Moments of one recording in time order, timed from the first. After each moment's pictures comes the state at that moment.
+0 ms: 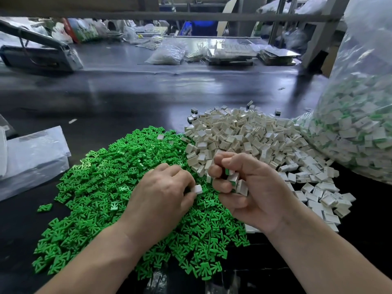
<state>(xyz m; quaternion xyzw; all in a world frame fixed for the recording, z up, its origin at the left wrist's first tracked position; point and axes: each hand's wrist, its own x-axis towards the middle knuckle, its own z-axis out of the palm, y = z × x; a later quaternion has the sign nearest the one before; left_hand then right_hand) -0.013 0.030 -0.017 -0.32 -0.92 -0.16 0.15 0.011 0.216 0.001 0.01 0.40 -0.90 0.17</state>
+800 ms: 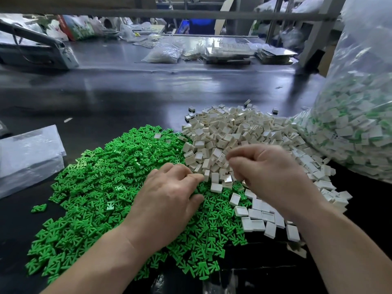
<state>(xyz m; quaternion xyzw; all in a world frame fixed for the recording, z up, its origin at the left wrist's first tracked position) -0.005 0.036 -0.018 -0.31 -0.93 -0.14 0.11 0.017 0.244 0.011 0.06 0.83 -0.55 -0.06</state>
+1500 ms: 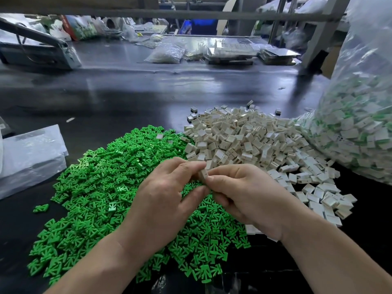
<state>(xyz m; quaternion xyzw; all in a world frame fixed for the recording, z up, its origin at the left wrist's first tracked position) -0.004 0.033 -0.016 -0.30 -0.87 -0.36 0.14 0.021 0.216 0.005 0.00 0.73 -0.67 0.14</state>
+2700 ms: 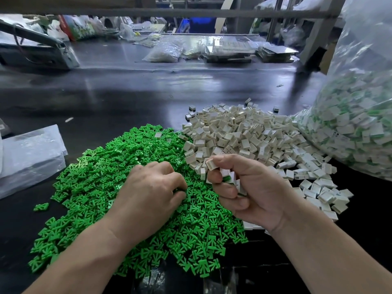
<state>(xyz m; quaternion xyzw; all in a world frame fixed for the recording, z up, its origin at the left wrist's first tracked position) -0.016 0.017 -0.012 -0.29 -0.94 -0.12 0.11 0.012 0.218 0.002 0.03 0.46 -0.86 0.21</state>
